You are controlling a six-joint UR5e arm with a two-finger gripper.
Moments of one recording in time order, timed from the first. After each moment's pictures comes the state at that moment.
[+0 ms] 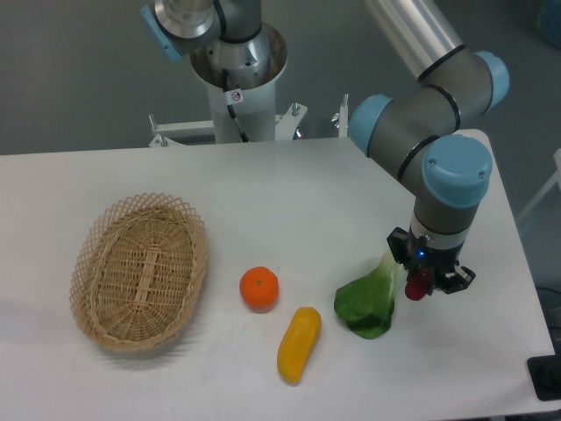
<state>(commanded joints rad) 2.61 -2.09 -1.38 -1.10 1.59 1.35</state>
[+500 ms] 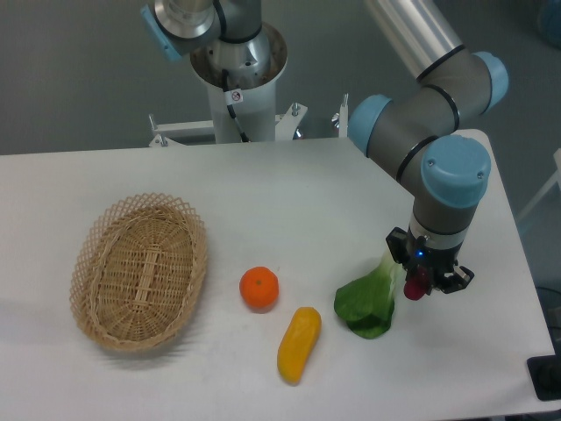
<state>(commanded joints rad) 2.61 -2.09 -1.38 -1.10 1.58 1.34</state>
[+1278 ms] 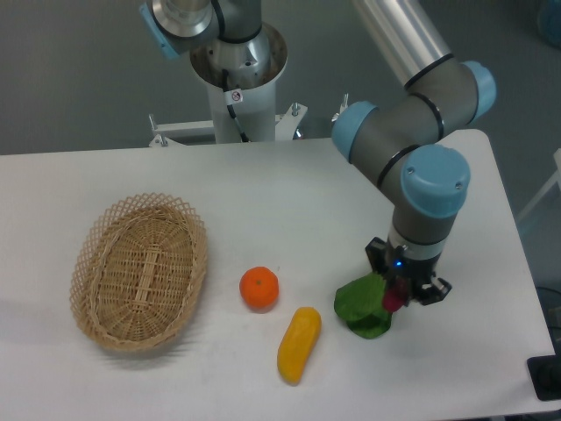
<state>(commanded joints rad) 2.52 -2.10 -1.39 -1.09 1.48 1.27</state>
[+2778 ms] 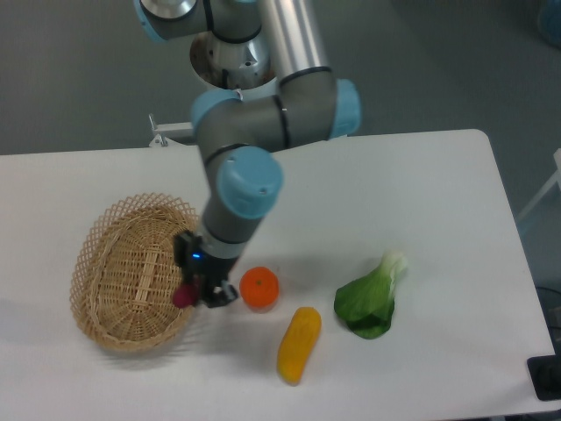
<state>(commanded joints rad) 2.18 -1.96 -1.66 -1.08 1.19 1.11</state>
